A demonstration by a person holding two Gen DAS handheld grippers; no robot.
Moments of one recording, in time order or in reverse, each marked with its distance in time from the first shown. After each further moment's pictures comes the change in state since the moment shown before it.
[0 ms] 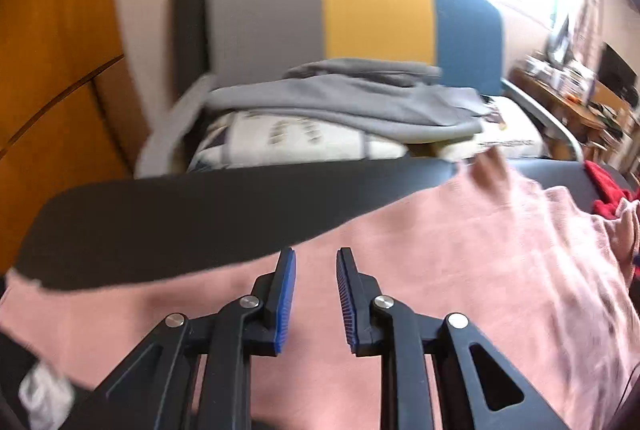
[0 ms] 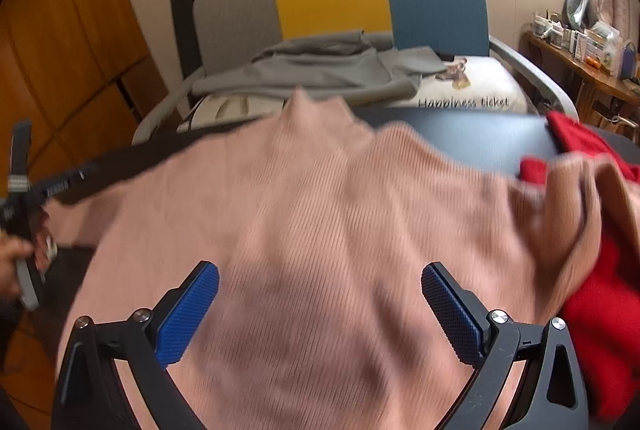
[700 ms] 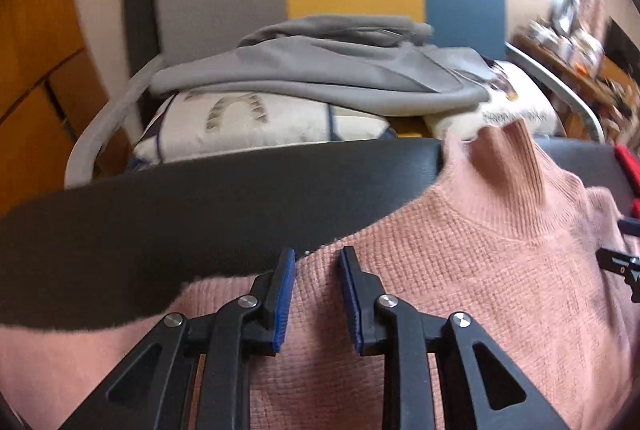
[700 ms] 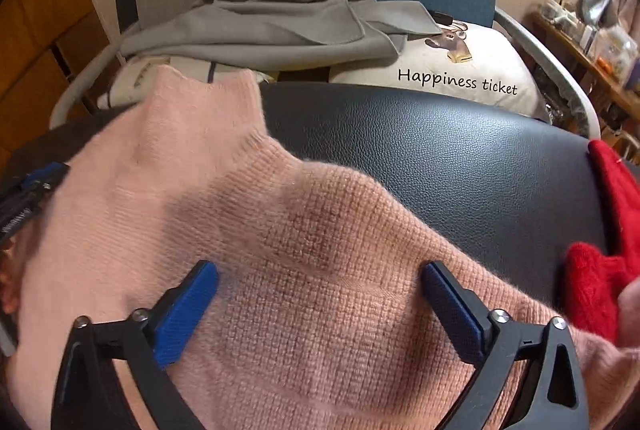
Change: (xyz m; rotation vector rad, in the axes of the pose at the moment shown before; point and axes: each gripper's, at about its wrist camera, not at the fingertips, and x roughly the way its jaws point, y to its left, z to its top) left arm 0.121 -0.051 0.017 -0.035 0.088 0.015; right arm 0.152 -0.045 0.067 -0.043 0.212 -0.143
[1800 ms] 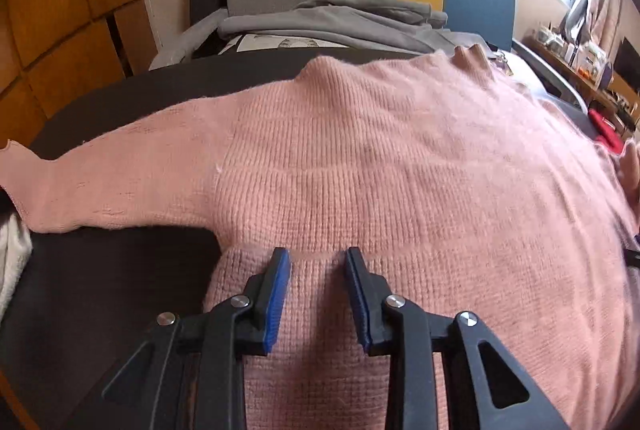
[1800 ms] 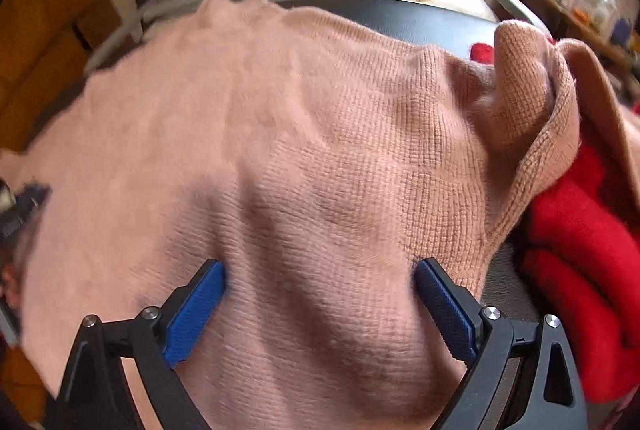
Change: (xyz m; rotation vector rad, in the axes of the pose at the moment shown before) left arm -0.135 0.040 -0.166 -0.060 0.057 0.056; right arm -0.106 -0.027 -0.166 0.026 0.093 0.030
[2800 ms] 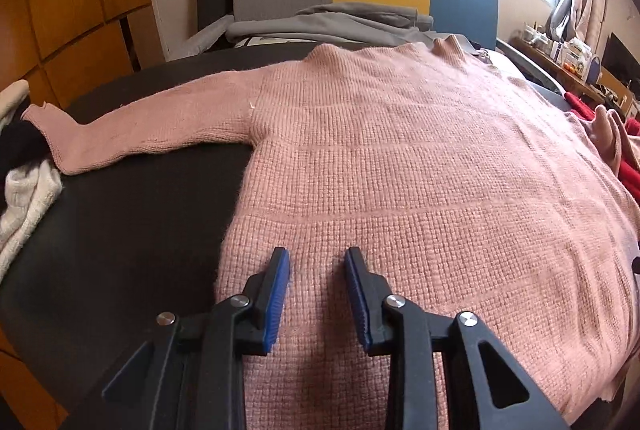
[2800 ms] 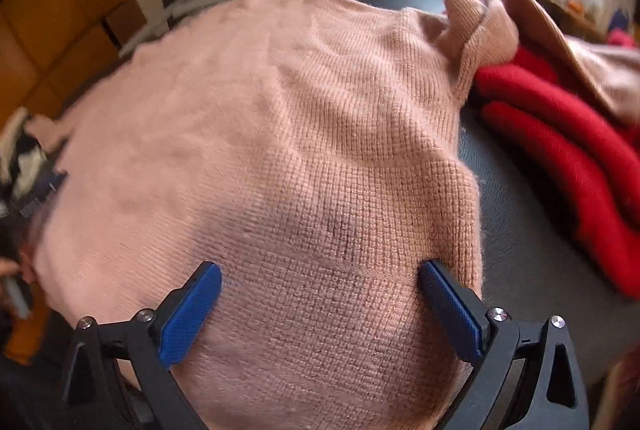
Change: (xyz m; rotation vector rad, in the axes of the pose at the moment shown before) left arm -0.058 0.013 -0.069 -0.014 -0.042 -0.023; right arm -0.045 0.012 -0.086 0.000 -0.045 0.072
